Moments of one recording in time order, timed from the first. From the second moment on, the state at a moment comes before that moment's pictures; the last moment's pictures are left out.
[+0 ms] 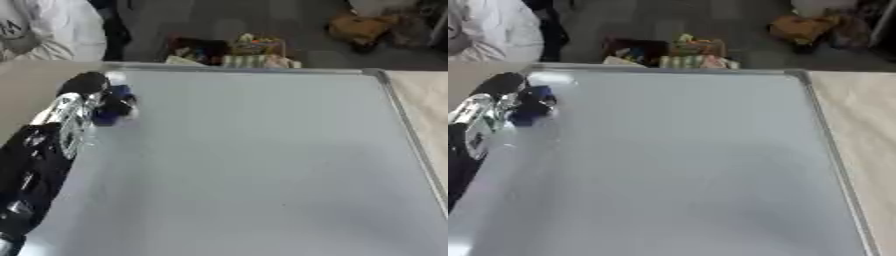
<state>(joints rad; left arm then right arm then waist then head) -1.22 0.56 -0.01 -0.72 -1.16 0.24 -0.27 -0.43 -0.63 -0.12 -1.98 0.11 -0.21 -0.59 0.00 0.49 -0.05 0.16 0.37</state>
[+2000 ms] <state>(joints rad) -1.11 0.55 -0.36 -1.07 -0.91 -0.02 -0.38 -0.42 -0.63 -0.13 -1.98 0.10 -0.21 -0.59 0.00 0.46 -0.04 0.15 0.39</state>
